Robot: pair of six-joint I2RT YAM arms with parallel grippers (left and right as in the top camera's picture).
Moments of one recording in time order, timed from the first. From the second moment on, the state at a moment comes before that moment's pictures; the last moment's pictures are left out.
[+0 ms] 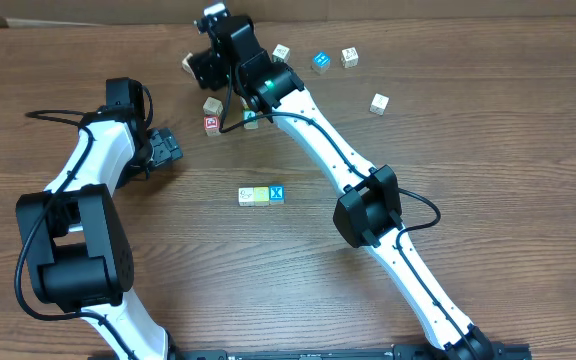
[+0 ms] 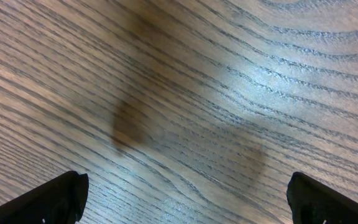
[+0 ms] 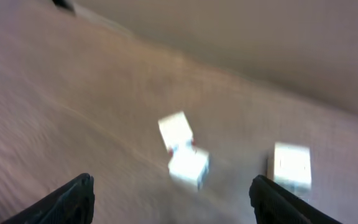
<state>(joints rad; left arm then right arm) 0.12 1.95 1.33 -0.73 -0.14 -0.41 0.63 2.86 2.89 -0.59 -0.05 0.13</state>
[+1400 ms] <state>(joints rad) 0.12 1.95 1.33 -0.73 -0.14 -0.41 0.75 2.86 2.89 -0.98 0.05 0.46</state>
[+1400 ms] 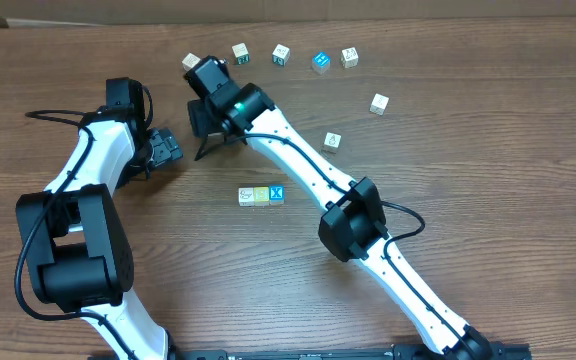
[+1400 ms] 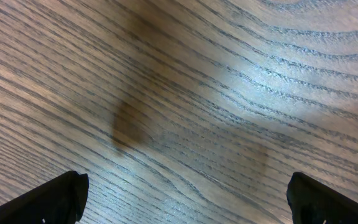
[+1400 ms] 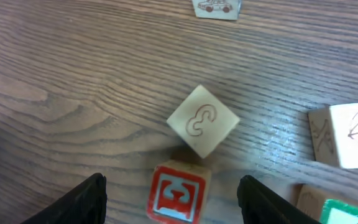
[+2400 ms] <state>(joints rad) 0.12 1.95 1.33 -0.73 -0.14 -0.41 0.77 2.86 2.78 -0.88 0.15 0.46</state>
